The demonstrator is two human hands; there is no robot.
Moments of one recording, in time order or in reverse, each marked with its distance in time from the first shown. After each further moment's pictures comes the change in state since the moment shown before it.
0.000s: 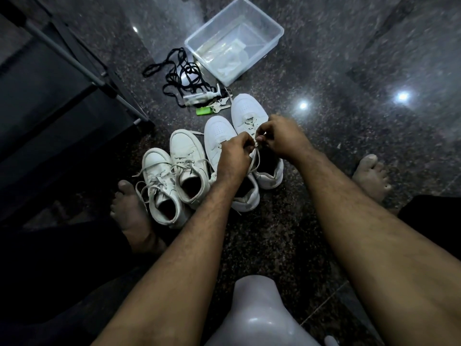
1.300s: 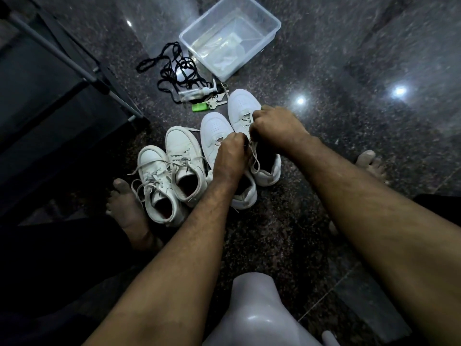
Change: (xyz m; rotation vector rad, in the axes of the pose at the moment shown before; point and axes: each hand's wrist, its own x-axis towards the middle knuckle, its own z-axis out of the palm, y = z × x) left_hand 0.001 -0.012 0.003 0.262 0.017 0.188; right_hand 0.003 -0.025 -0.023 -0.528 -0.073 -0.297
